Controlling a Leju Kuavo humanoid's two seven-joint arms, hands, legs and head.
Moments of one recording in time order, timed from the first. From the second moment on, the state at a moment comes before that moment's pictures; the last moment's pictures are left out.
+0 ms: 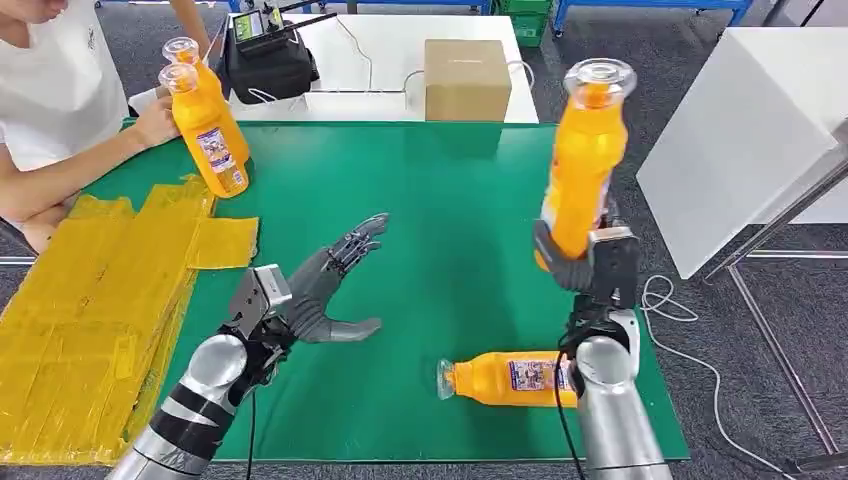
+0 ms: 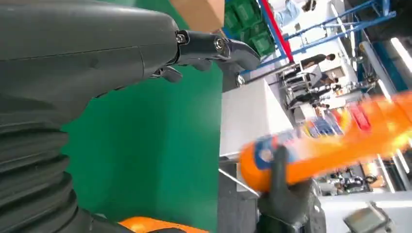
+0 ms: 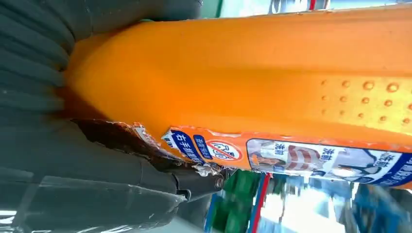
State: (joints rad) left arm -0.36 0.01 -0.47 -1.23 -0.09 -0.32 -0.33; right arm -0.26 0.11 0.19 -1.19 0.19 -0.11 -0.32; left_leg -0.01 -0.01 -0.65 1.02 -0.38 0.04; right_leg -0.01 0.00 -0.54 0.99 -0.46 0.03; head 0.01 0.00
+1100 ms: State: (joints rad) left arm -0.37 0.03 -0.42 -1.17 0.12 -0.35 -0.31; right arm -0.34 0.20 0.78 -0.98 0.47 -0.04 -0.34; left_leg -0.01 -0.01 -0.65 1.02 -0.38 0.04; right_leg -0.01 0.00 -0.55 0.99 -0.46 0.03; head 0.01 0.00
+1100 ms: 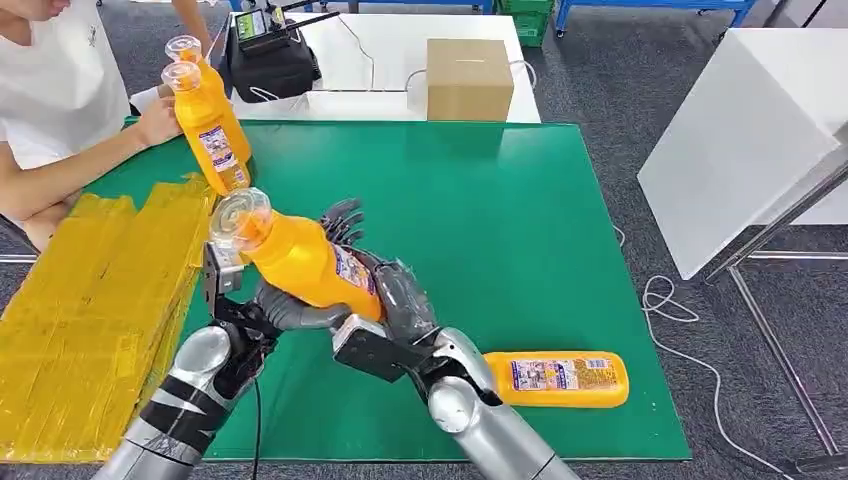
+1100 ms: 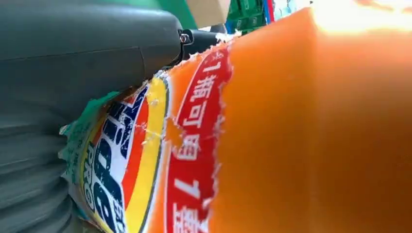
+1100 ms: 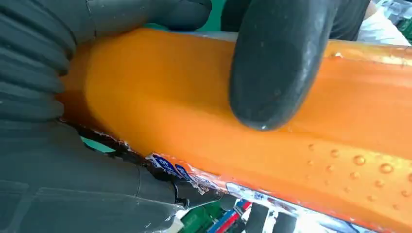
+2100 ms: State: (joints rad) left arm -0.23 -0.08 -0.31 -1.26 0.36 -0.09 -0.30; right arm -0.36 0.20 0.82 -0.93 0.49 -0.17 -0.29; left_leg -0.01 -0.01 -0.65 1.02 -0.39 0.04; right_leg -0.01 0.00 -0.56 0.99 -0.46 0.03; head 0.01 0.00
